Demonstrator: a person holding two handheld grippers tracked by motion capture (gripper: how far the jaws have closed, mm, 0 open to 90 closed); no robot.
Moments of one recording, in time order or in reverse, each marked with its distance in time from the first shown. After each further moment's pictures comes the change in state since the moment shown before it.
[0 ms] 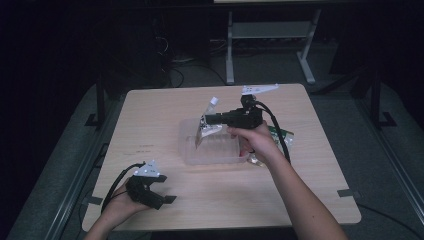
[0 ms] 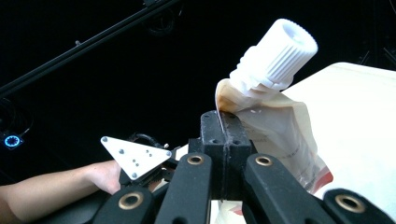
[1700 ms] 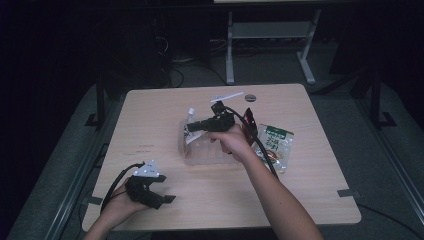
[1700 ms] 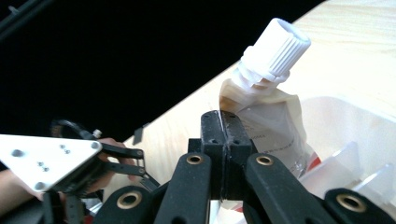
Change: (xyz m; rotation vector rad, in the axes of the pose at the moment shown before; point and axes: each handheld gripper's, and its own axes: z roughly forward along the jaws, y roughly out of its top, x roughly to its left) left arm 0.001 -0.001 -0.001 0.015 0.008 0.004; right arm -0.046 -0.025 0.080 0.156 -0.082 0.088
